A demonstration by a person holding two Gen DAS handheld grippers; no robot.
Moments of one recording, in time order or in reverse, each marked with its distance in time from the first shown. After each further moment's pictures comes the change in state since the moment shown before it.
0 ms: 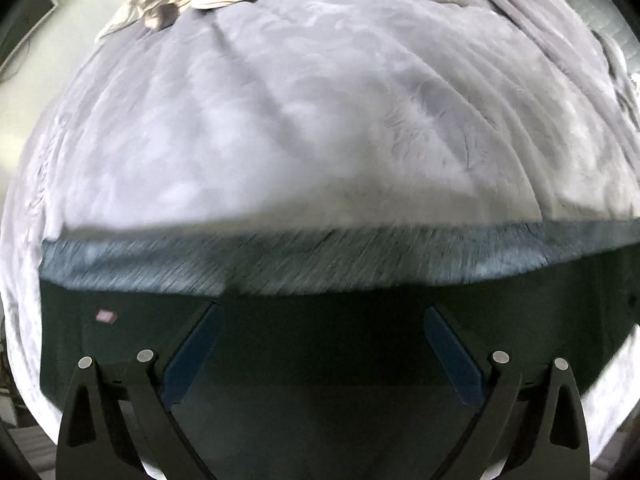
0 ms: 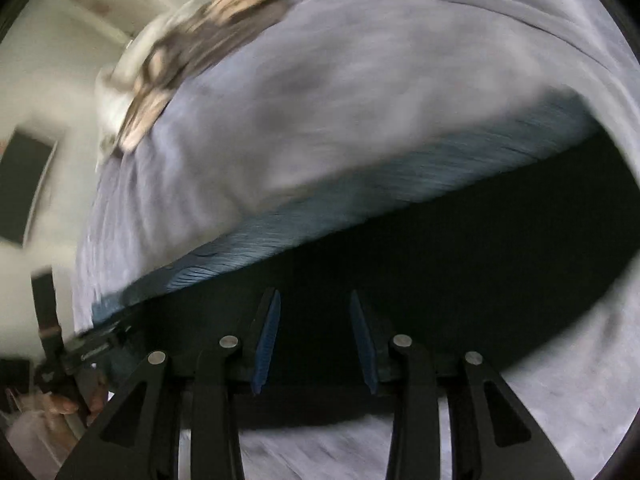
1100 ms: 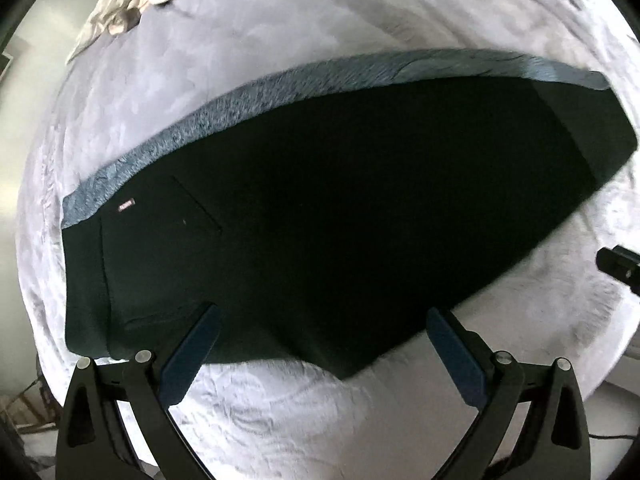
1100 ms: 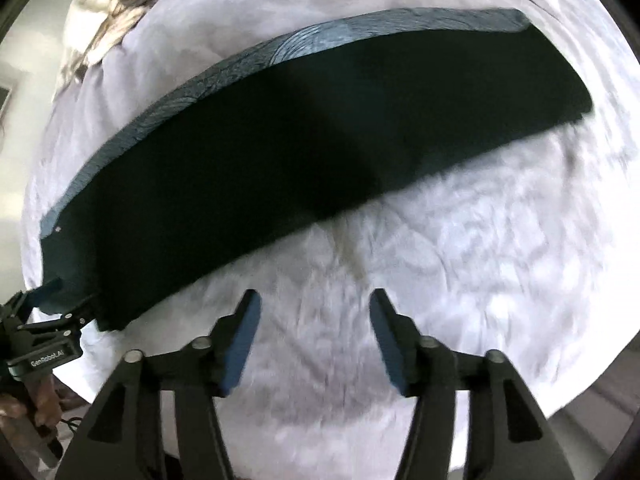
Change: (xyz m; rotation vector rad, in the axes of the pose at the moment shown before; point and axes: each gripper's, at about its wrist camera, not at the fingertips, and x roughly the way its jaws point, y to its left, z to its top) left arm -0.058 0.011 -0.101 0.247 0.119 -0.006; right arm -0.038 0.025 -0.139 0.037 0.170 -0.234
